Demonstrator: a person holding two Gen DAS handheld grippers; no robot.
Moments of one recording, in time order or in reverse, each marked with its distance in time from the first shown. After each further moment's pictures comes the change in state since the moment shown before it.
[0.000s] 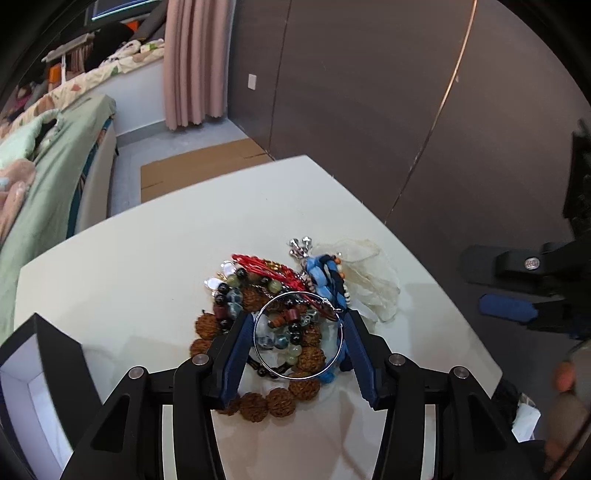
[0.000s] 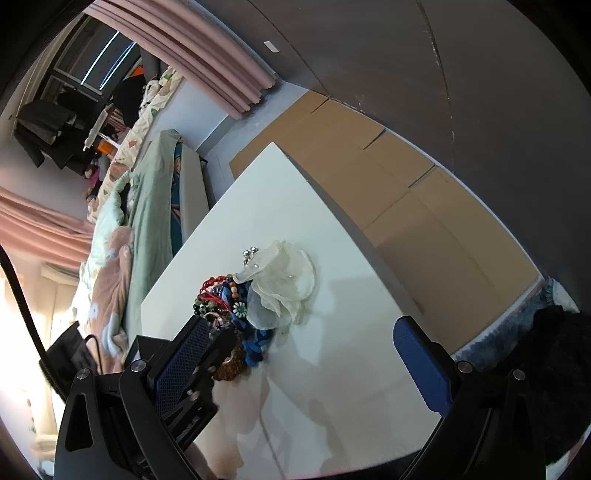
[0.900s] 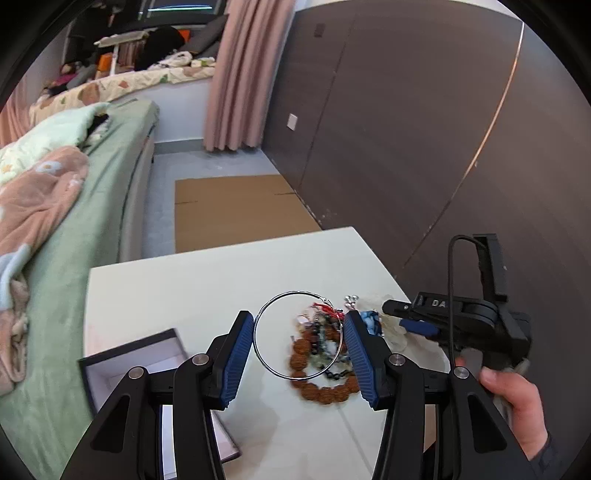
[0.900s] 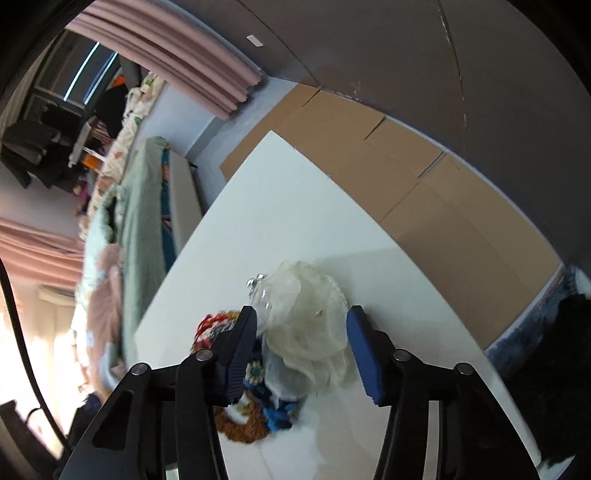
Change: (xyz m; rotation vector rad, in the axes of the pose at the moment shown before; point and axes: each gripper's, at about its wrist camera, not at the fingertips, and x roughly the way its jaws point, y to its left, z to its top) left arm -0.100 0.071 0.017 -0.154 -0.144 0.021; right arm 0.071 0.026 0.027 0.058 0.005 -0.043
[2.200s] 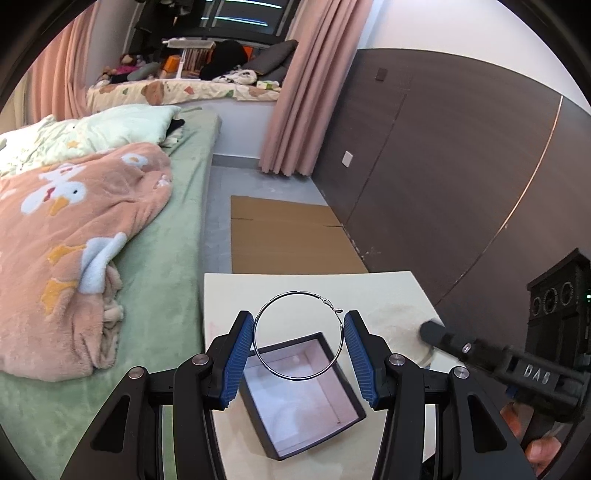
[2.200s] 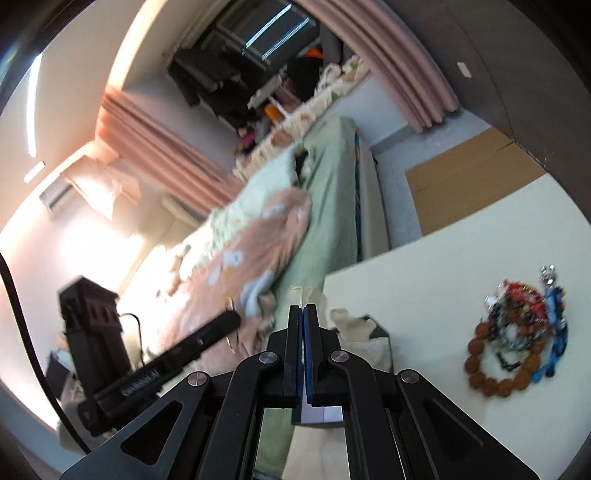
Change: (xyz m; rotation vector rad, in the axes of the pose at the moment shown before) left arm -0.091 0.107 -0.001 -0.143 -0.103 0.095; right arm -0.049 0.182 -0.113 -0.462 0.008 0.498
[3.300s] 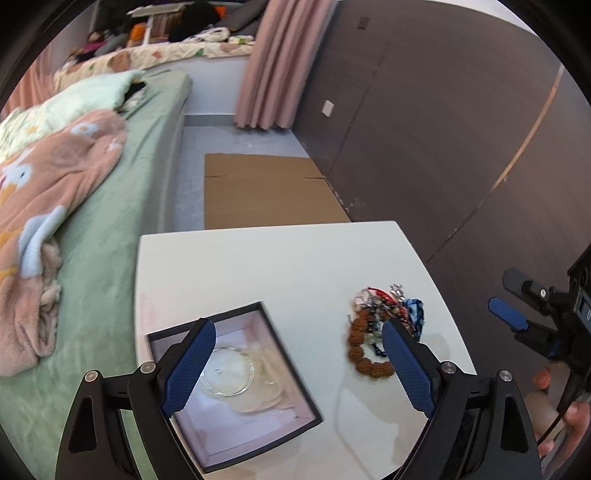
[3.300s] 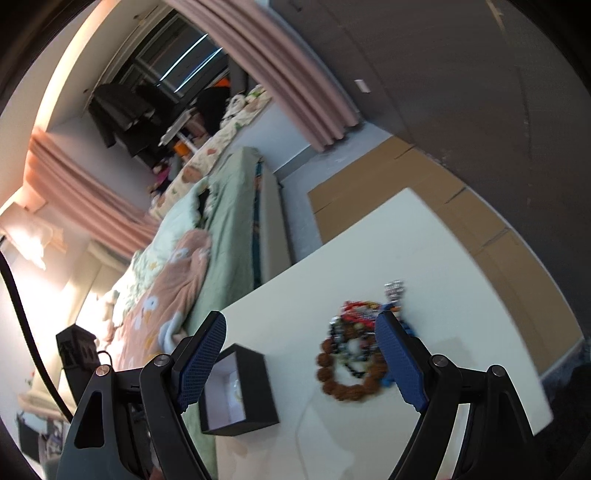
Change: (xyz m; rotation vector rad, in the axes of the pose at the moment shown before) left arm 0.073 -0.061 -0.016 0.064 0.185 -0.044; right arm -0.111 -0.088 0.018 0.192 -0.161 -0.314
